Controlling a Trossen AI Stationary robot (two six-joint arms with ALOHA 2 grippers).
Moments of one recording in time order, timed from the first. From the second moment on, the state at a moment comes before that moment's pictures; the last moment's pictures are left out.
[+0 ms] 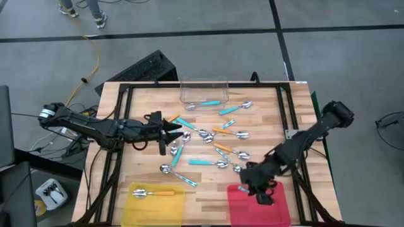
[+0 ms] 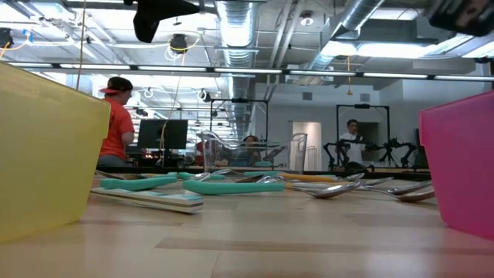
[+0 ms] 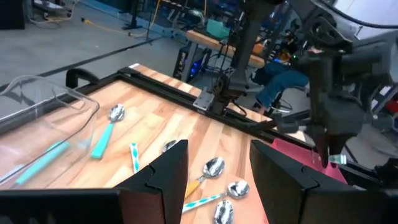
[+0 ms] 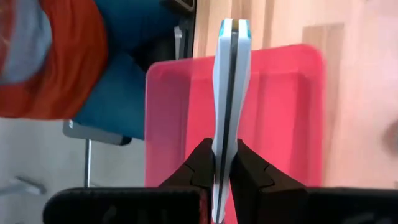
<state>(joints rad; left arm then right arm) -0.20 0.99 0.69 0.12 -0.41 -0.42 0.60 1.45 1.10 -0.59 -0.24 0.68</state>
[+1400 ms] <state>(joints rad) -0.20 1.00 0.69 0.10 -0.48 -0.41 0.63 1.49 0.73 -0.07 -0.26 0.62</state>
